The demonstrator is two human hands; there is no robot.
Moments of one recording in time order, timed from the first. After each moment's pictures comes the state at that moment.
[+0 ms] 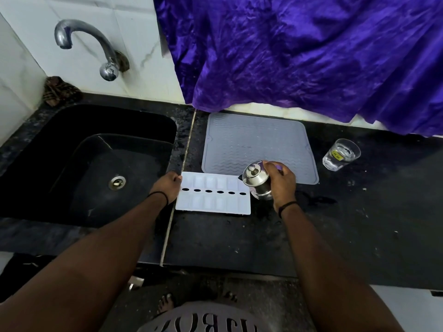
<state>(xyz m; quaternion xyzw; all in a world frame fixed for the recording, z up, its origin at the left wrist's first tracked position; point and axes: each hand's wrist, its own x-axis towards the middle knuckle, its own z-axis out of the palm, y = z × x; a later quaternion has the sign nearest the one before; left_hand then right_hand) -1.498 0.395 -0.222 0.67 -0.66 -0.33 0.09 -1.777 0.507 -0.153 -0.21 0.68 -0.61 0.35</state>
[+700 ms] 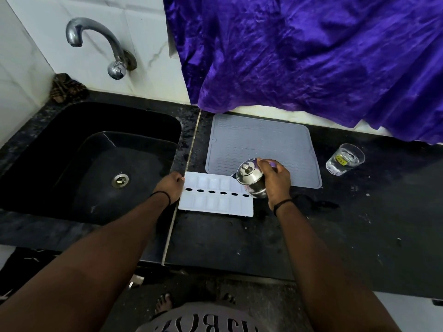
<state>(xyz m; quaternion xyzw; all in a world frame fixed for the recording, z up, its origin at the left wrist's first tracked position) -1.497 0.400 -0.216 0.66 -0.67 -0.34 0.10 -1.757 0.492 -0.147 -0.24 0.68 -0.59 0.36</state>
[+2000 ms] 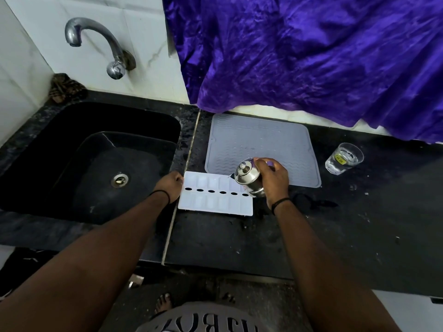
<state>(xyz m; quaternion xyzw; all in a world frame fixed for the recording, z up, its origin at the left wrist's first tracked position) -1.497 0.397 -0.218 0.65 -0.67 -0.33 0.10 -1.753 0.492 -0.144 -0.26 0.70 -0.57 0.34</state>
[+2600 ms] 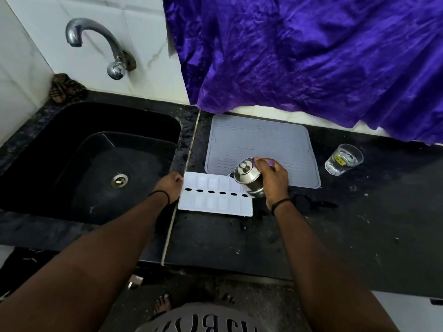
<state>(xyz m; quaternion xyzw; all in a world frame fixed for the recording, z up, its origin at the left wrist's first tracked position) -1.496 0.397 -0.219 0.66 -0.67 -0.33 0.09 -1.751 0.493 -0.140 -0.24 0.68 -0.59 0.37</state>
